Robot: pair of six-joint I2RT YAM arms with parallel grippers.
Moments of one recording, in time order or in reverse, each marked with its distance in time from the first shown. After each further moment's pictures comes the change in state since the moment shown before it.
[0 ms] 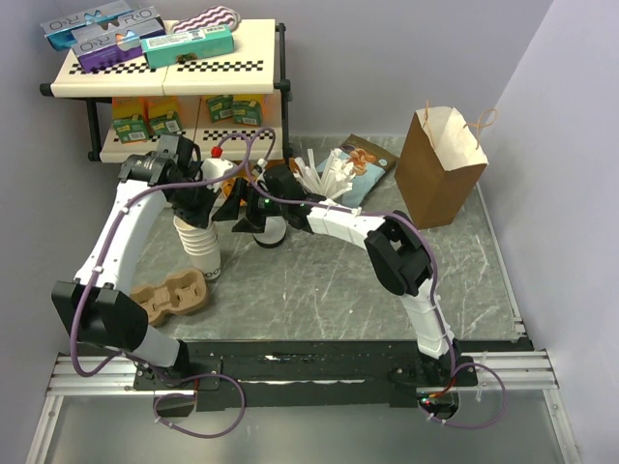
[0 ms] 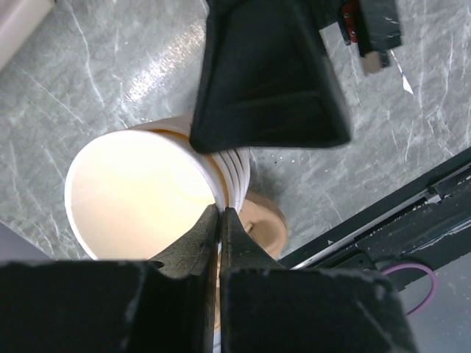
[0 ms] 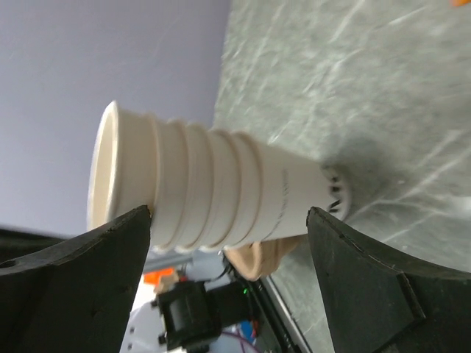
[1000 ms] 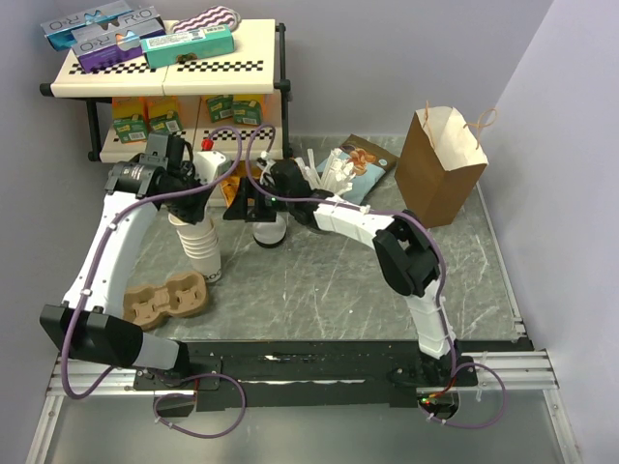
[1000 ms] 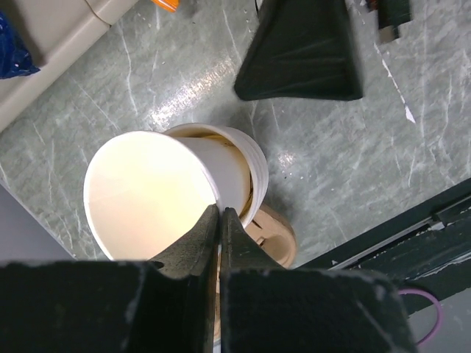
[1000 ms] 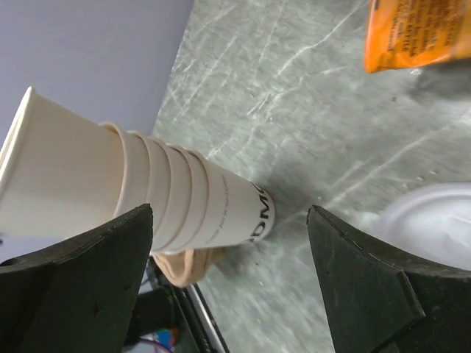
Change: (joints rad) left arm -0.005 -0.091 0.002 0.050 -0.039 -0.045; right arm -0.027 -0.046 -0.008 -0.062 0.094 -0.283
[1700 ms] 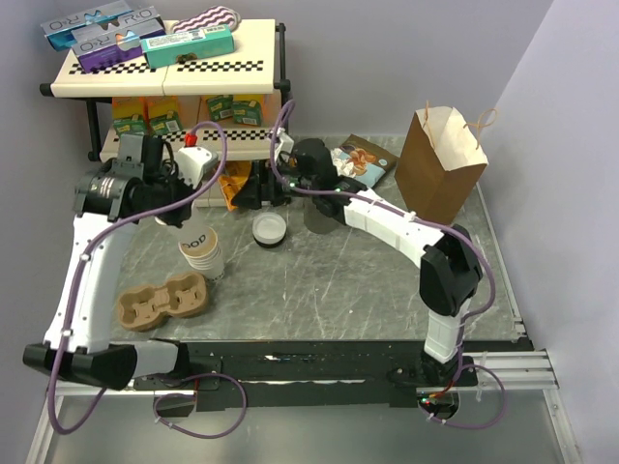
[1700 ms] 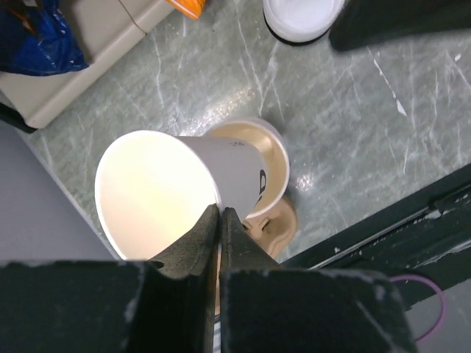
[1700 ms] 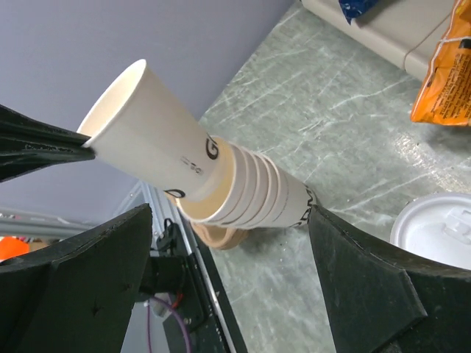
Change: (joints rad) left arm 0.000 -0.111 0.119 -0.112 -0.021 0.001; right arm -0.026 -0.294 -0.080 -0.056 -0.066 -0.178
